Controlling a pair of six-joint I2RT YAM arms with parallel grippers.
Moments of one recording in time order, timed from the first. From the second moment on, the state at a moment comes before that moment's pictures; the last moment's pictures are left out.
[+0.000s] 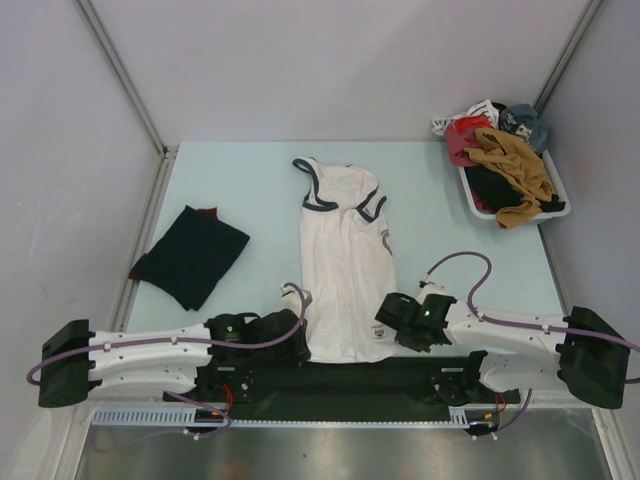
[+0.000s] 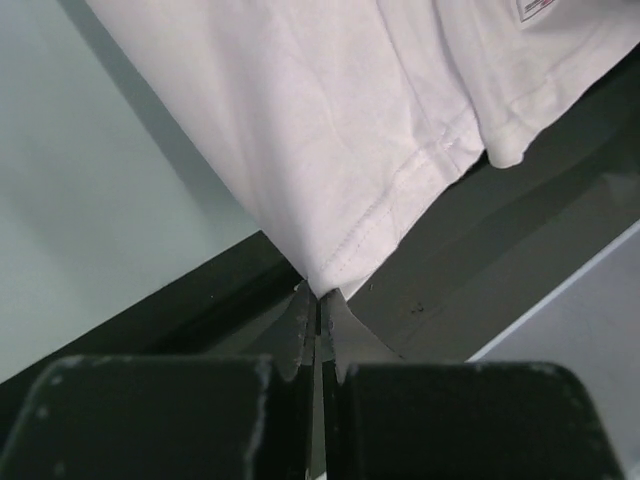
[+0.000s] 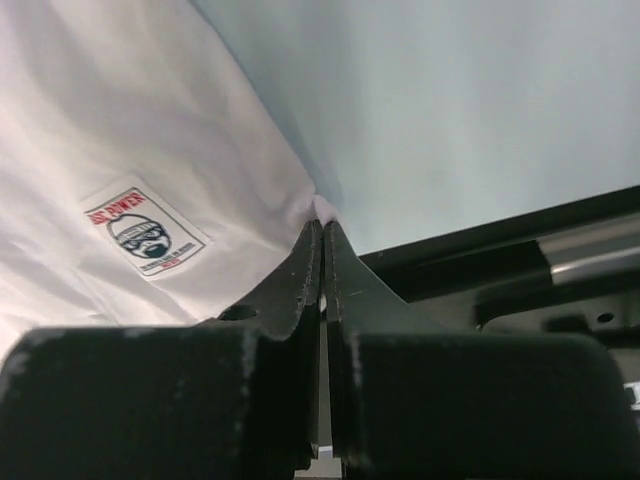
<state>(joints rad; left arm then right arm) -1.28 0.96 0.45 -0.41 -0.15 -0.91 1.07 1.14 0.58 -0.86 0.35 1.44</state>
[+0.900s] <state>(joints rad) -0.88 1.09 0.67 -0.49 -0.01 -0.65 0.81 1.28 0.93 -0.88 0.53 1.35</state>
